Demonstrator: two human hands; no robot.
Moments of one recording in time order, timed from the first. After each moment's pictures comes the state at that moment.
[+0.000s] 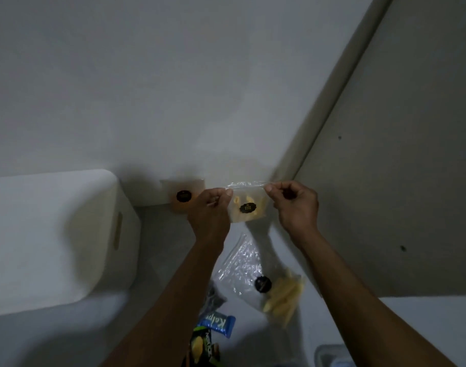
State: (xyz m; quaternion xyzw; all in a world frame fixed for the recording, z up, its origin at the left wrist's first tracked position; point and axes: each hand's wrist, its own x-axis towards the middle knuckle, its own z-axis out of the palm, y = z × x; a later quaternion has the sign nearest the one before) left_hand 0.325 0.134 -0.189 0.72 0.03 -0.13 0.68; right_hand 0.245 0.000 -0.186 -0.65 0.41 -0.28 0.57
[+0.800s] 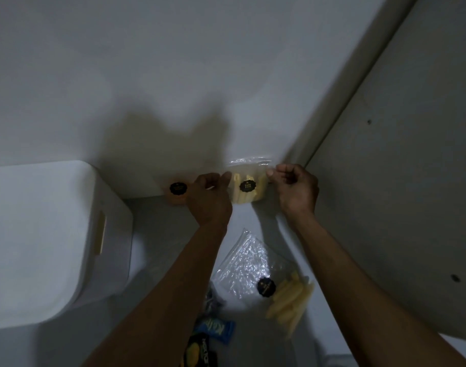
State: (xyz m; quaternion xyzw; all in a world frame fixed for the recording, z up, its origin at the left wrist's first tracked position) left_hand 0.359 0.102 -0.231 0.78 0.06 -0.08 0.62; right_hand 0.286 -0.027 -0.233 -0.66 0.46 -0.28 0.53
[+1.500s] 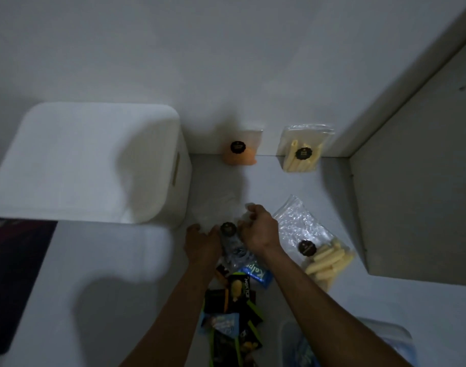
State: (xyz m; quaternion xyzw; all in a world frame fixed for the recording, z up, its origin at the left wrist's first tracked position) left_hand 0.277 0.293 -0.273 0.81 0.29 -0.22 0.46; right_hand 0.245 0.171 -0.280 -0.76 0.36 0.06 0.54
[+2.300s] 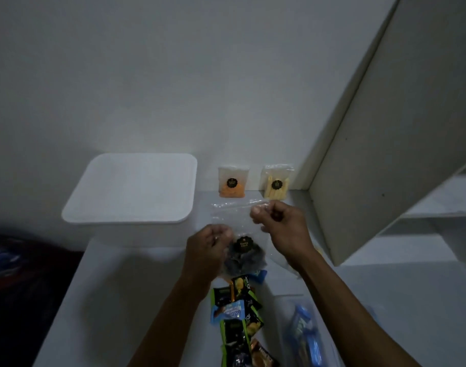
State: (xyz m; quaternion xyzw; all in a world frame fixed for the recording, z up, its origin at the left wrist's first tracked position) left_hand 0.199 0.363 -0.112 0.73 -0.07 -0.21 0.65; right_hand 0.142 0.200 -0.081 -0.71 0.24 -0.16 0.65
